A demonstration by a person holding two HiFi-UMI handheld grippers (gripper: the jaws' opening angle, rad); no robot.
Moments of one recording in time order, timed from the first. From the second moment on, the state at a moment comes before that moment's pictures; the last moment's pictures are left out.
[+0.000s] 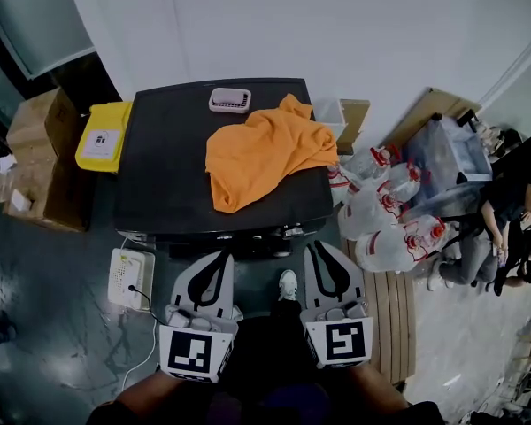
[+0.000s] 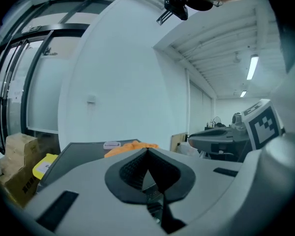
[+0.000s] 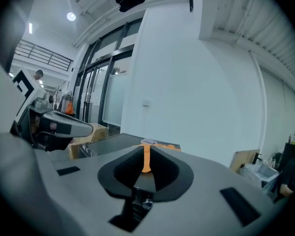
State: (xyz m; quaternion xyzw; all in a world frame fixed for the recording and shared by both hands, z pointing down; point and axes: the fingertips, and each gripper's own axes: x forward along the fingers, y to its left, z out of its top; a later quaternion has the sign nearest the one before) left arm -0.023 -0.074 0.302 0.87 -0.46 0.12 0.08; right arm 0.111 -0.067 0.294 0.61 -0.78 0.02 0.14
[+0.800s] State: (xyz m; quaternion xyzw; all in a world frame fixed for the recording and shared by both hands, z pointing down) left arm -0.044 -0.082 0.300 0.87 -0.47 0.12 0.08; right arm 0.096 -0.070 0.292 0.60 -0.79 0.02 0.14
